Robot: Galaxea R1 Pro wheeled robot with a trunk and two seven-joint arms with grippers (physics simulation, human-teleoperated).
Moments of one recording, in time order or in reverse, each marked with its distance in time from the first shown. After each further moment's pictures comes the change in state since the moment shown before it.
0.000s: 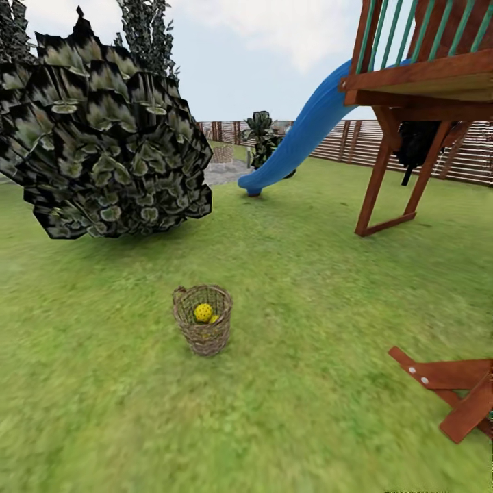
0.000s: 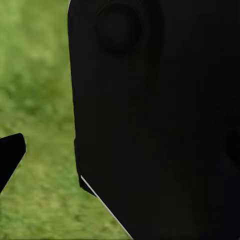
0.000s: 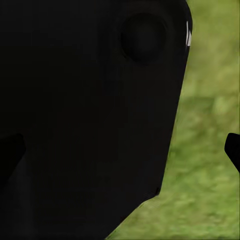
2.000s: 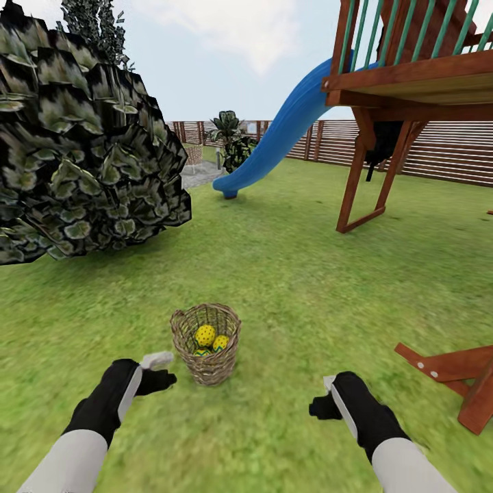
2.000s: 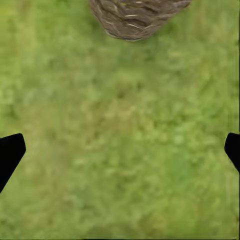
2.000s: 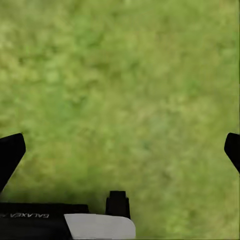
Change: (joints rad) left arm -0.617 0.024 0.142 -0.702 0.023 0.844 -0.052; right arm -0.542 -0.002 0.000 -0.717 -0.014 0.987 0.019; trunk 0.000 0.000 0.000
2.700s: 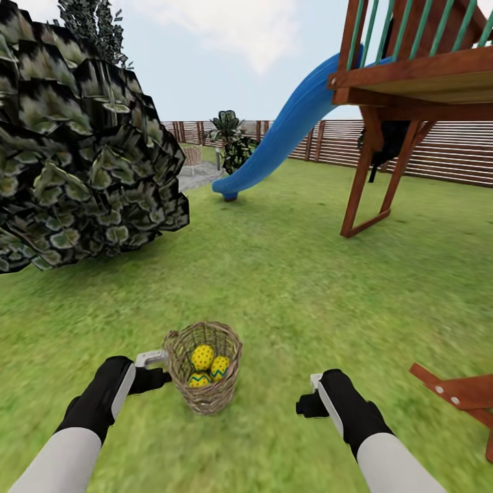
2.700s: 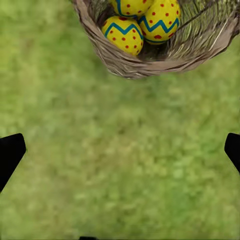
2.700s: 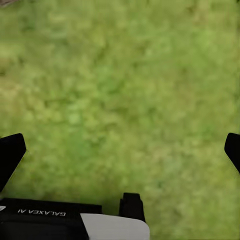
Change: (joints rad) left arm -0.006 0.028 0.005 -0.014 0.007 0.039 -0.014; right arm -0.021 0.060 0.002 0.027 0.012 -0.006 -0.001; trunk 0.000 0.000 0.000
